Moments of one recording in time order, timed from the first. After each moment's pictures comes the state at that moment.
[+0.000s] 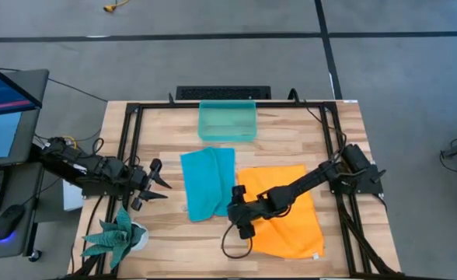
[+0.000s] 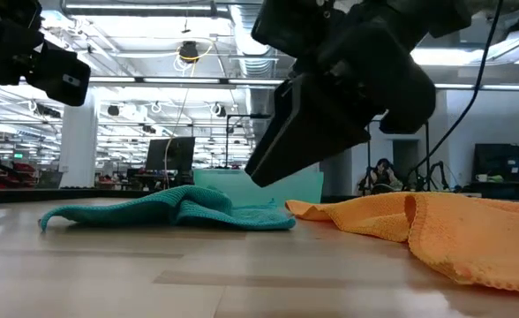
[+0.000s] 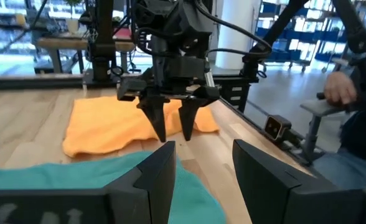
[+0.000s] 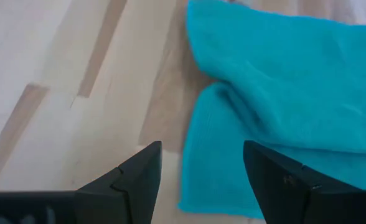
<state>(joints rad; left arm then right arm) -0.37 0.09 0.01 0.03 -0.04 -0.09 0.41 1.97 1.19 -0.11 0.24 0.00</state>
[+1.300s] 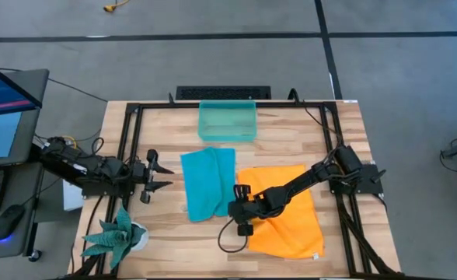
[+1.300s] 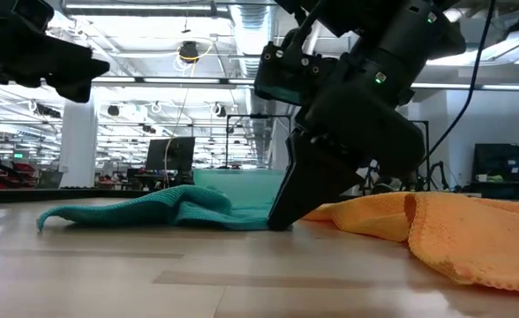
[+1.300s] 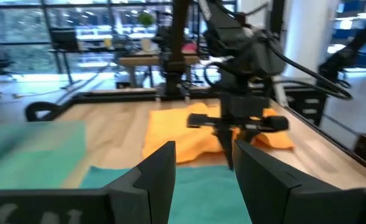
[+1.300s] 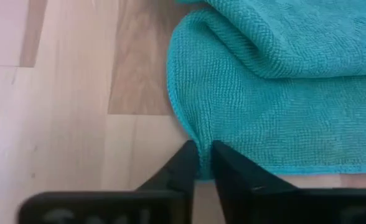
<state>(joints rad) -0.37 0.11 0.01 0.09 -0.33 0.01 0.37 2.05 1.20 -0.19 0.26 0.21</state>
